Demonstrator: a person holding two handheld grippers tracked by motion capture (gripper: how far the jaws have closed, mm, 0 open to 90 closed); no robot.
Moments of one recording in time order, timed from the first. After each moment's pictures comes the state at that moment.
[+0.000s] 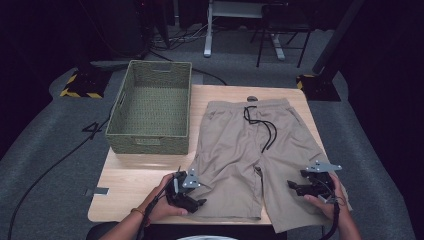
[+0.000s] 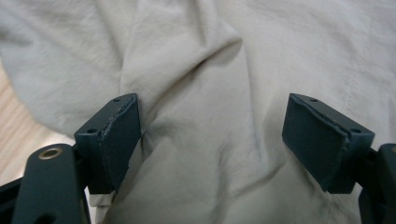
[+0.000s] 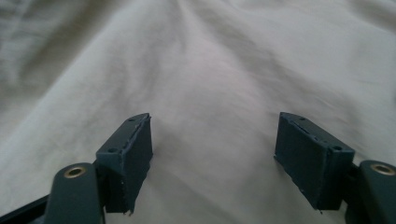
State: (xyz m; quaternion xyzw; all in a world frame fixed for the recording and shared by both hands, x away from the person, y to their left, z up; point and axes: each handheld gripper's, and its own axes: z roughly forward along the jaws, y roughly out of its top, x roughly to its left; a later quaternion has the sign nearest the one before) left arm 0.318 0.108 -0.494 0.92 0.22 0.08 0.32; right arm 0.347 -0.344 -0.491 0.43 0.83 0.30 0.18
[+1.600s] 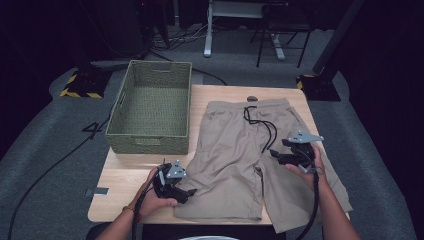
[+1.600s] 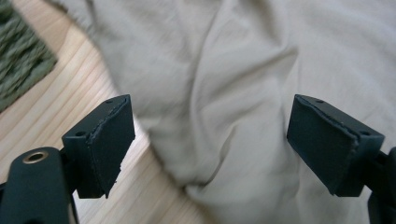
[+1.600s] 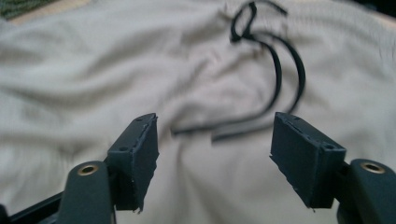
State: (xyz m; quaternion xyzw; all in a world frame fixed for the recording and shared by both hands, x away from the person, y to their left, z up) left arm 0.337 0.148 -0.493 0.89 0.28 0.09 0.35; right arm 0.426 -0.279 -0.447 0.37 0.82 0.38 0.22
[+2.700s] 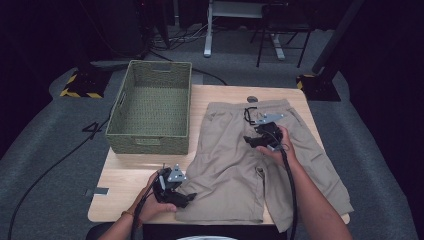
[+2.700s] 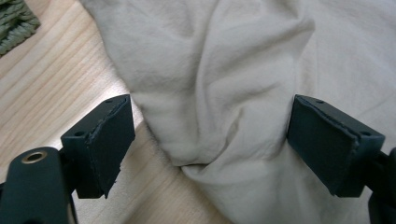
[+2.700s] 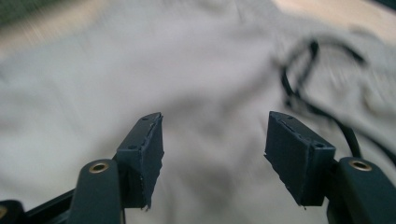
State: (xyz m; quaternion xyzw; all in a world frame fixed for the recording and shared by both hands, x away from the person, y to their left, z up) left arm 0.326 0.145 -0.500 0.89 0.30 0.10 0.34; right arm 0.492 -0.194 -0.447 0.36 0.84 0.35 0.19
